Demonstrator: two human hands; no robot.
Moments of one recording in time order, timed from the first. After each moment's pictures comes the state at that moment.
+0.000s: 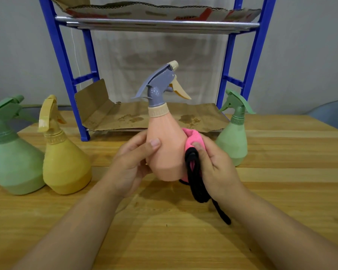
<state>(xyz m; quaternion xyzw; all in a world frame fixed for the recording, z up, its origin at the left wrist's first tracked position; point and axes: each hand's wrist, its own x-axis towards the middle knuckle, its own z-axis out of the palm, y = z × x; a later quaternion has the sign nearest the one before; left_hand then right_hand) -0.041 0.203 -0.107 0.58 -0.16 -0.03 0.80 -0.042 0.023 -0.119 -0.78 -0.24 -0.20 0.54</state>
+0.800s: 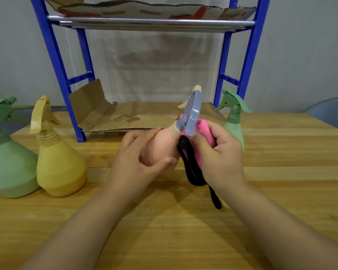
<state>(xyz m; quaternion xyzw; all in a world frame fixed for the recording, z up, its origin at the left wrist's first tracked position) -0.039 0.195 -0.116 0.84 -0.16 0.26 0.45 -0.045 0.027 -0.096 -0.72 -0.18 -0.32 0.59</state>
